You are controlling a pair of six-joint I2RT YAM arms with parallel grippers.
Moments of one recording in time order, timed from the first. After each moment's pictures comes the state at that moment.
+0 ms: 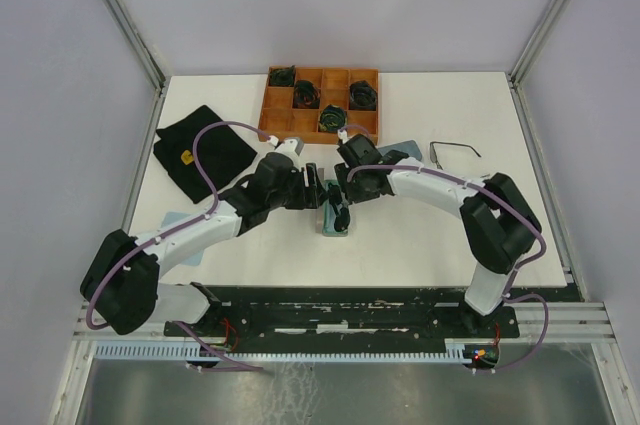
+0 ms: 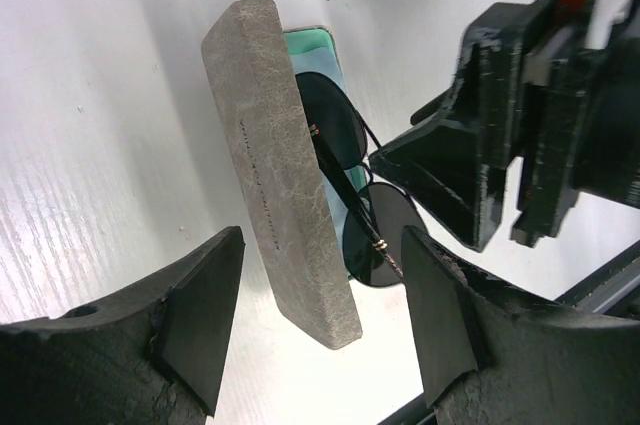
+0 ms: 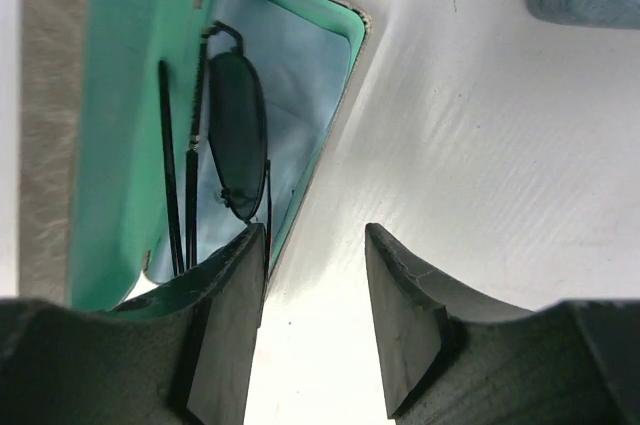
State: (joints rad) left arm -0.67 1.32 0.77 -0.07 0.00 -0.57; right arm 0.72 1.80 1.22 -0.50 0.09 0.41
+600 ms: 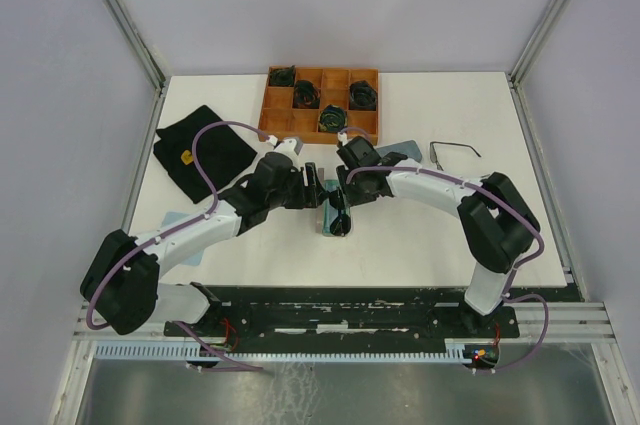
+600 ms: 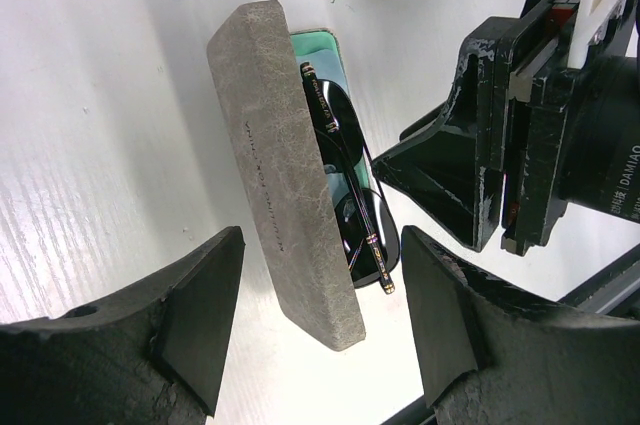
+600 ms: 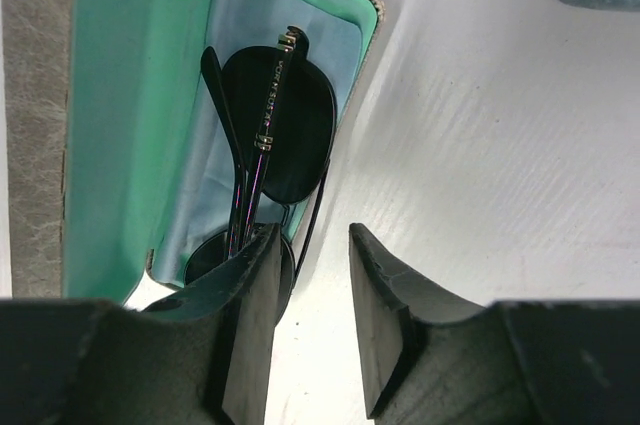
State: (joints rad) left arm -0.67 1.32 0.77 -0.08 0.00 -0.57; right arm 0.72 1.78 1.20 -0.48 0.07 0.43
